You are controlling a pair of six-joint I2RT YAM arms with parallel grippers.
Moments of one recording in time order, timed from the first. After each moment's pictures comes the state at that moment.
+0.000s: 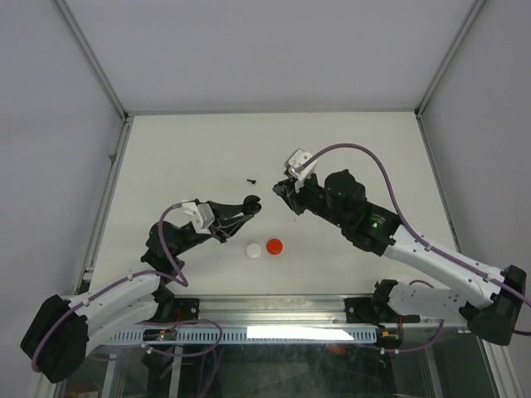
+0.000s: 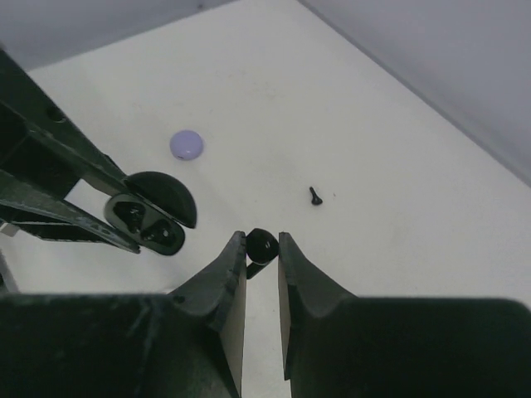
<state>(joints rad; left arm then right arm) -0.64 0.82 0.21 0.91 0.48 -0.03 0.95 1.05 0.99 -0.16 0.09 -0.10</state>
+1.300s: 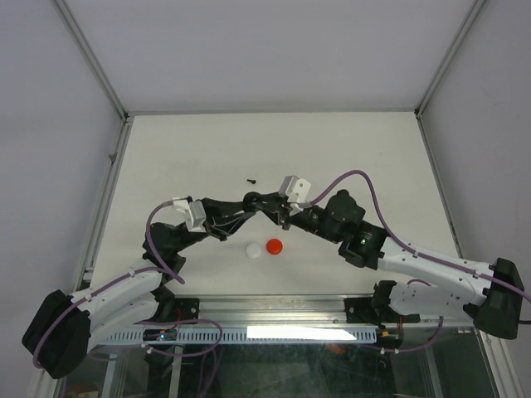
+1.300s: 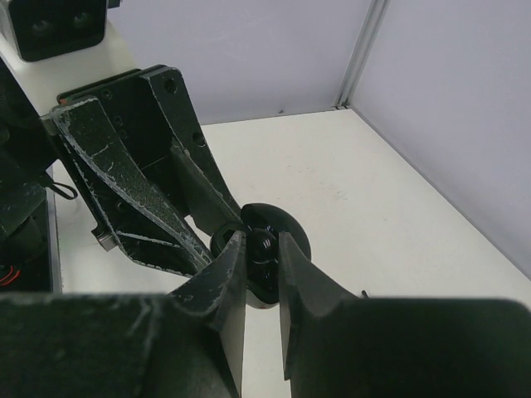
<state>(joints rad) -0.64 0.86 0.23 1.08 0.53 -0.13 1.09 1.02 0.77 0.32 -0.07 -0.19</state>
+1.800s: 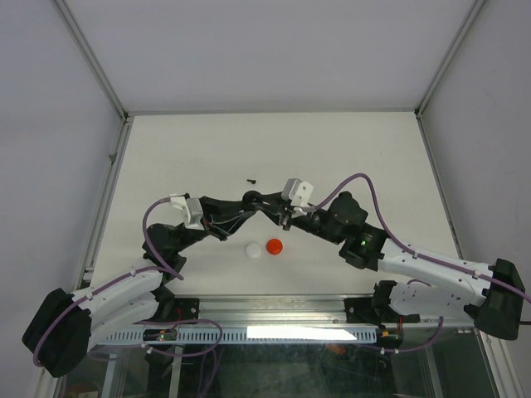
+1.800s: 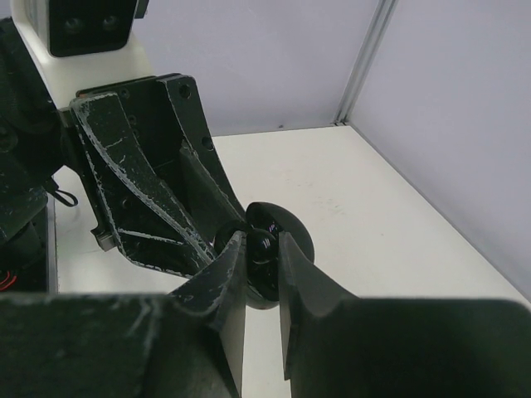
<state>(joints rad) -0.64 0.88 0.23 1.11 0.50 -0.22 1.08 1.01 0.74 0.38 -0.09 -0.20</state>
